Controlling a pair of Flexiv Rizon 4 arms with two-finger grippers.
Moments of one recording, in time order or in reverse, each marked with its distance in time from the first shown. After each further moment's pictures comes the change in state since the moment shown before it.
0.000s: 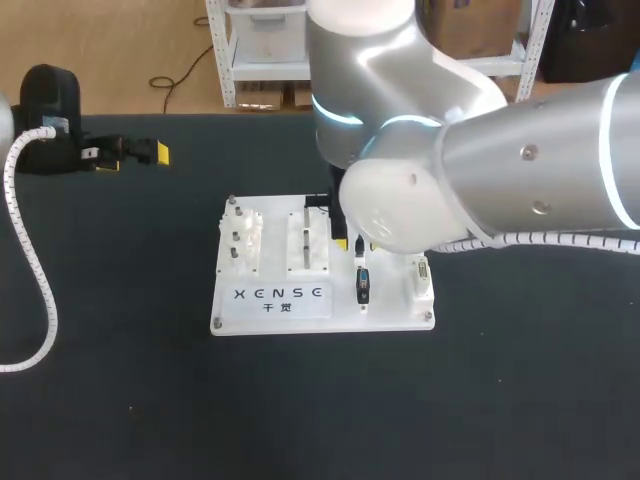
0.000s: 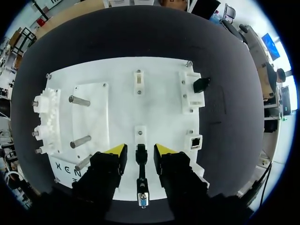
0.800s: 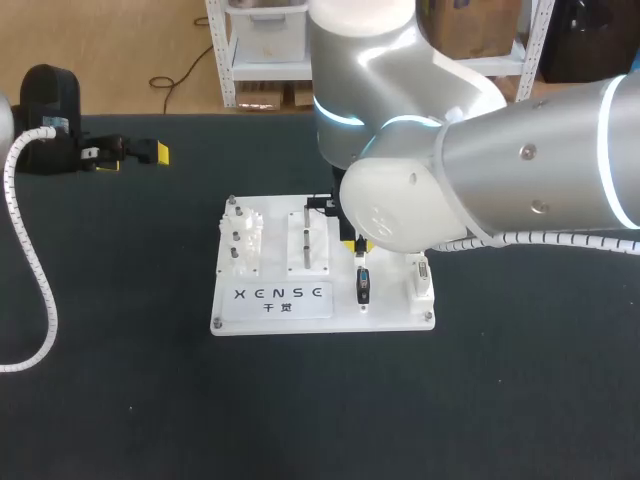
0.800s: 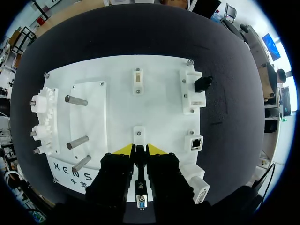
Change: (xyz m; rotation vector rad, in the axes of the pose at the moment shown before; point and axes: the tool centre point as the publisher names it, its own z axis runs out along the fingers) left arm 0.000 0.000 0.000 0.000 0.000 0.000; right arm 0.001 -0.002 0.004 0.002 0.011 -0.004
